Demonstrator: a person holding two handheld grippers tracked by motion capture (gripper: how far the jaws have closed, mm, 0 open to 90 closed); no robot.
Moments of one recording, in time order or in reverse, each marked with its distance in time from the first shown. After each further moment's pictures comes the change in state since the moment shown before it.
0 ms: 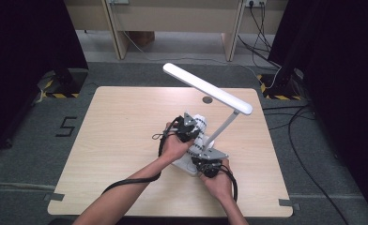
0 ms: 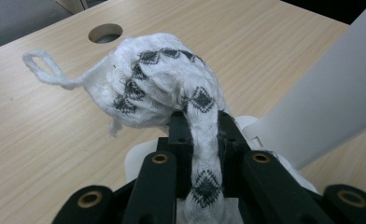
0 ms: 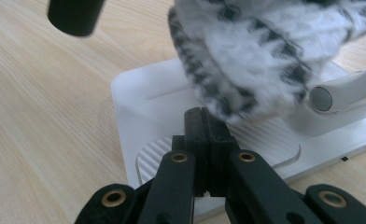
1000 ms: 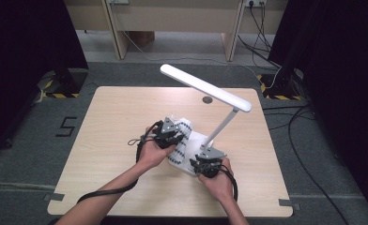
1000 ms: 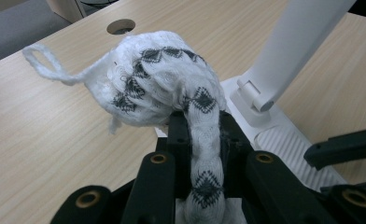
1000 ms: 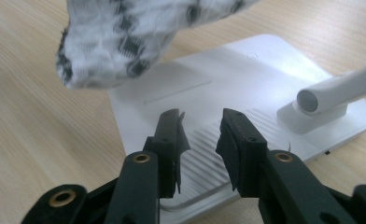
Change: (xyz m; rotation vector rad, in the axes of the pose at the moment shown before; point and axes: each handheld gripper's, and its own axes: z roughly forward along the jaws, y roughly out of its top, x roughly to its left) left arm 0.021 -0.030 -0.060 -0.009 -0.035 0.070; right arm 0.007 0.011 -0.009 0.035 -0.031 -0.022
